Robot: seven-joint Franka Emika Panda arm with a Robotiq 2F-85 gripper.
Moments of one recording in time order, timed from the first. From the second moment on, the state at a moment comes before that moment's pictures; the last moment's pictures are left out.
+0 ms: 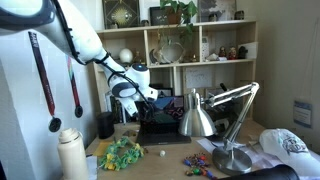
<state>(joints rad) -0.15 0.26 0.18 -2.08 0.77 2.70 -0.22</state>
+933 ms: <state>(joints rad) -0.15 -0.09 0.22 -2.43 1.02 2.71 -0.57</state>
